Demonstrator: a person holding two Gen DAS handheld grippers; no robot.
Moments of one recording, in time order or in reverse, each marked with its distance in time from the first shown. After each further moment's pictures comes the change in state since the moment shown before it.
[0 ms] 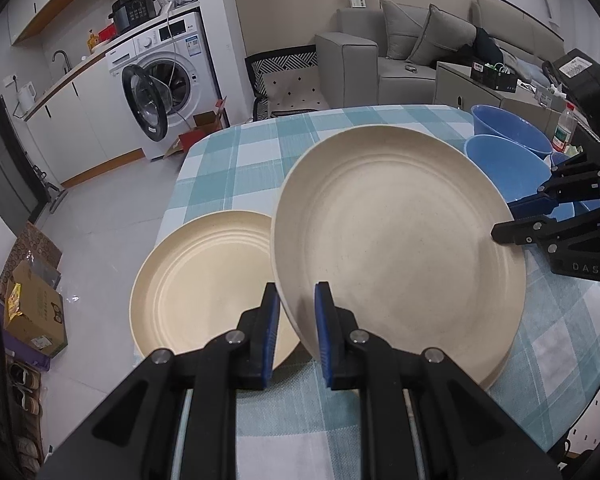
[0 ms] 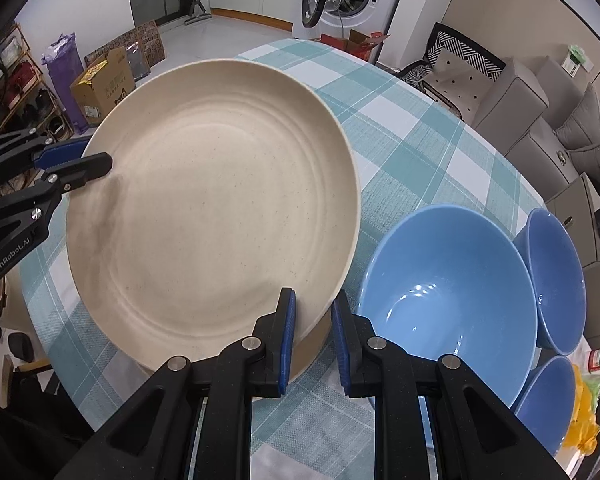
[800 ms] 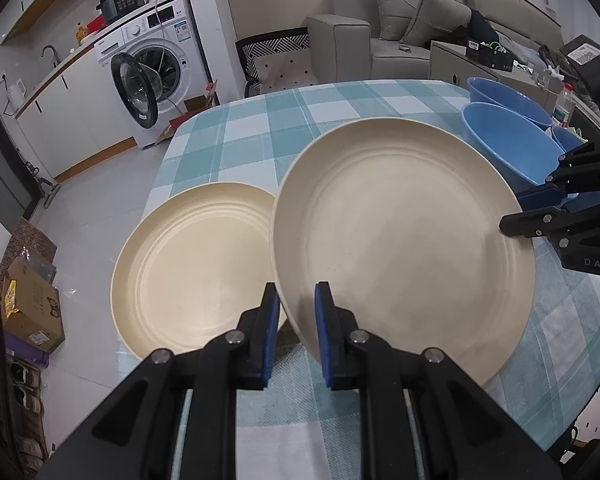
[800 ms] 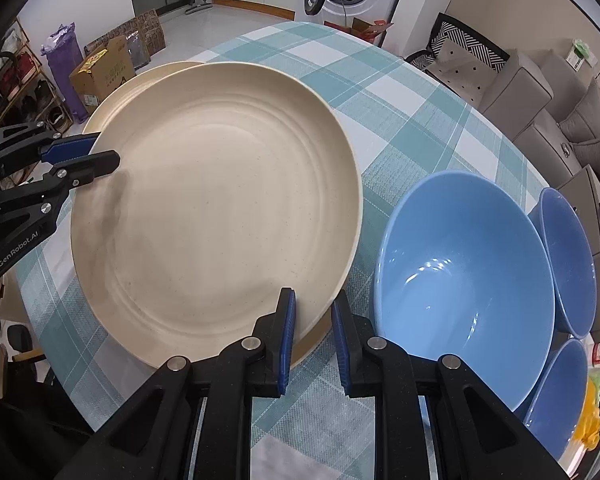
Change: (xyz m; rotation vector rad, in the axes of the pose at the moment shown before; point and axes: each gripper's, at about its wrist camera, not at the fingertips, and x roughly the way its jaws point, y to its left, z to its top) left arm 0.021 -0.009 -0.012 0.026 0.065 -0.015; right arm 0.024 0.000 -0.009 -0.002 0.041 0.001
